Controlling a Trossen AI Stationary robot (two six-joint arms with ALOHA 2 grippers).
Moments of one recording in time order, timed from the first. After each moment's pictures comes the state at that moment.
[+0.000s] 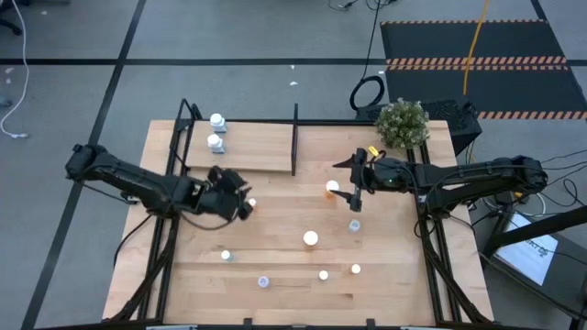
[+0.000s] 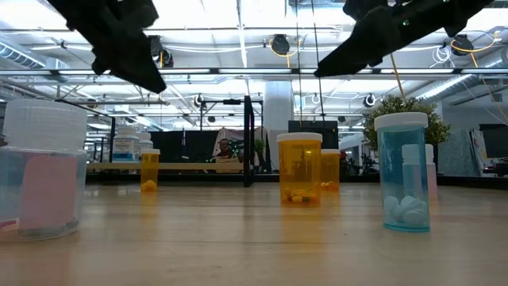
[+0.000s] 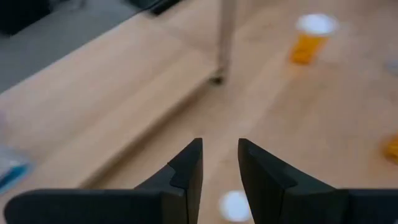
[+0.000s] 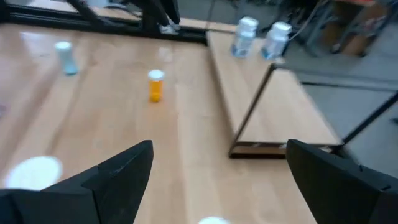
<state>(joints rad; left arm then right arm) -0.27 1.17 0.79 -0.54 -0.68 -0.72 -0.04 1.04 0.59 0.05 0.15 -0.11</state>
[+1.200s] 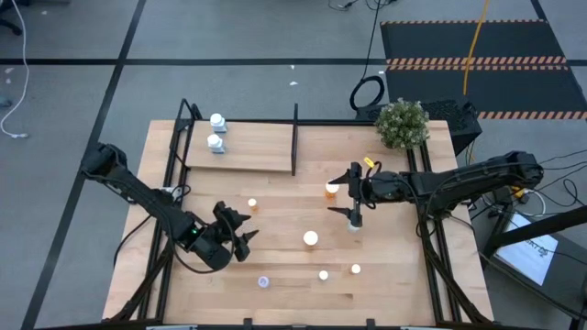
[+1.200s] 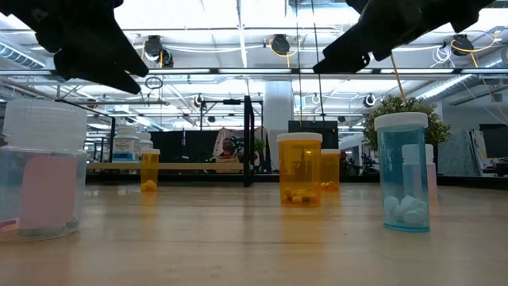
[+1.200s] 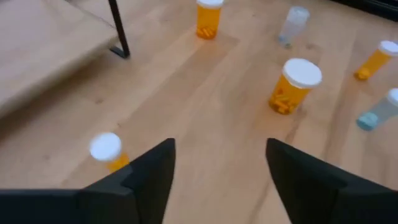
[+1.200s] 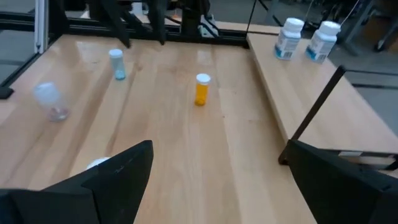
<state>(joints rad) -0.63 1.35 0.78 -0.40 -0.79 -0.99 0.09 1.09 0.59 0.10 0.16 -0.02</state>
